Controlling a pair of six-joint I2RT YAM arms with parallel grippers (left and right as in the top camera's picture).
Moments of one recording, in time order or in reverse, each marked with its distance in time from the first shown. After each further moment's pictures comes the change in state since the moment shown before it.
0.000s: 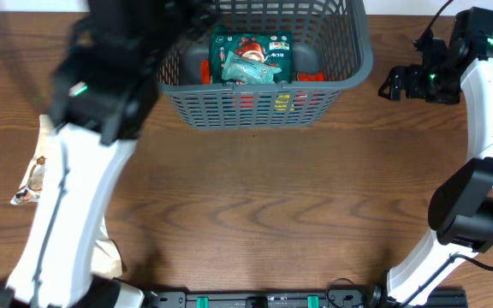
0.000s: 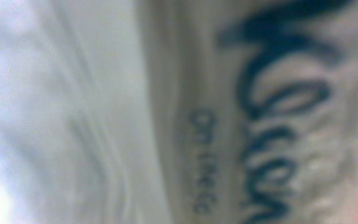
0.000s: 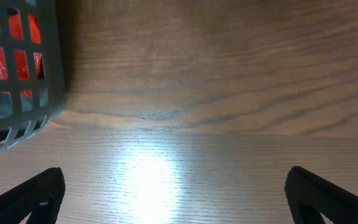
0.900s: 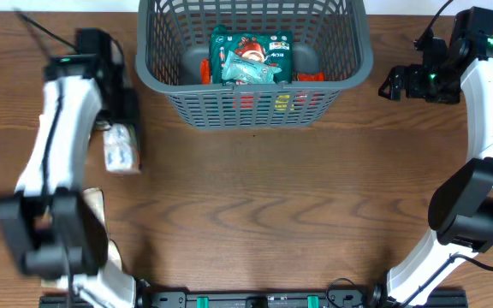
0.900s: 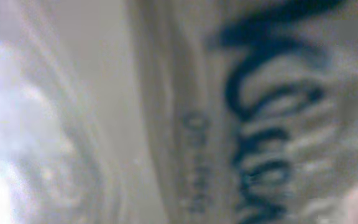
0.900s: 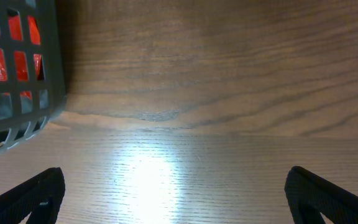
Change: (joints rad) left arm 0.475 0.133 -0.496 -0.474 -0.013 -0.648; right arm 0.000 0.000 0.000 0.003 0.000 0.000
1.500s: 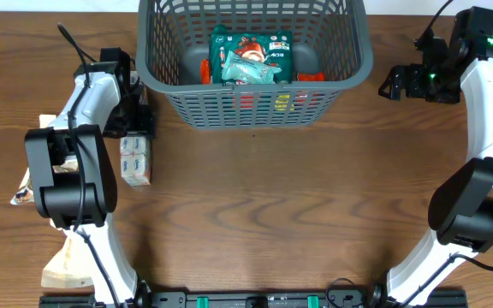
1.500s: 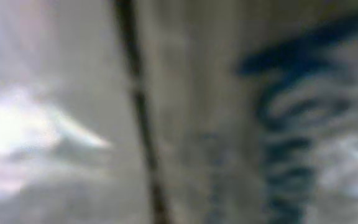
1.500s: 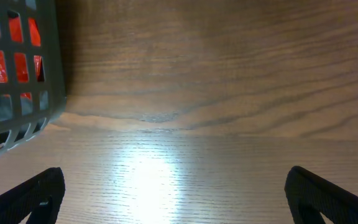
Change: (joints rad) left arm 0.002 0.369 -0.008 0.085 0.001 0.071; right arm 0.000 0.000 0.000 0.004 0.000 0.002
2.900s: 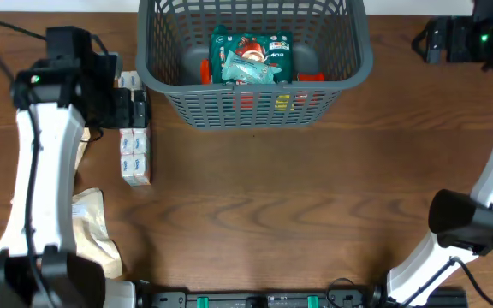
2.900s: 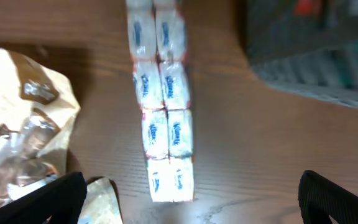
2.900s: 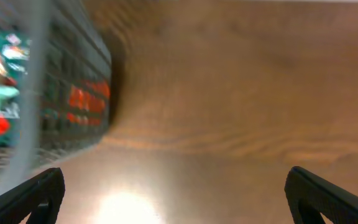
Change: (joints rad) left arm 0.000 -0.528 -0.001 -0.188 0.112 -0.009; right arm 0.000 -0.016 0.614 -0.360 -0.004 -0.031
